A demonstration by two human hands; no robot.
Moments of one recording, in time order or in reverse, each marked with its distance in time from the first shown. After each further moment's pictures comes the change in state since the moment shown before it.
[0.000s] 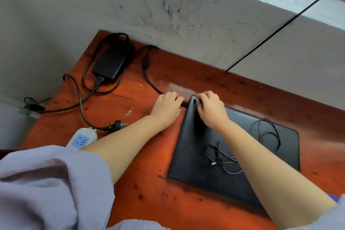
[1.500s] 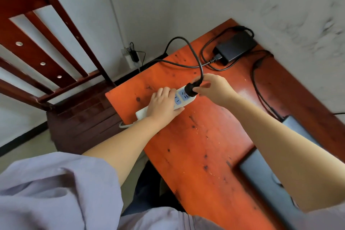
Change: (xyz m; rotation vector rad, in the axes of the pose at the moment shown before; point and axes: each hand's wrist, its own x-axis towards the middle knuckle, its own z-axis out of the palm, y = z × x) left_hand -0.249 -0.130 0.046 -0.164 0.308 -0.789; right_hand -0.012 -0.270 0.044 0.292 -0.428 -0.511
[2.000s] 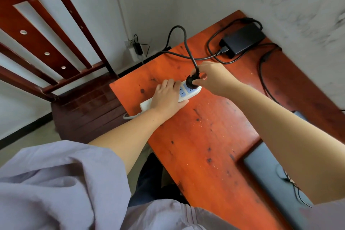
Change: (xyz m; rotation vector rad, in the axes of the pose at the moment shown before) left_hand -0.001 0.001 -0.004 0.033 -0.007 0.009; right_hand 0.010 -0.016 0.003 -0.343 -0.035 -0.215
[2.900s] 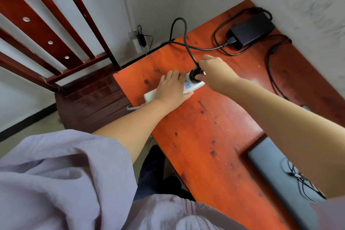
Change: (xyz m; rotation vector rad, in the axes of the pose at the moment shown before) left_hand 0.000 0.000 0.000 0.030 0.002 0.015; right_hand 0.000 -0.019 0.012 -0.284 -0.071 0.008
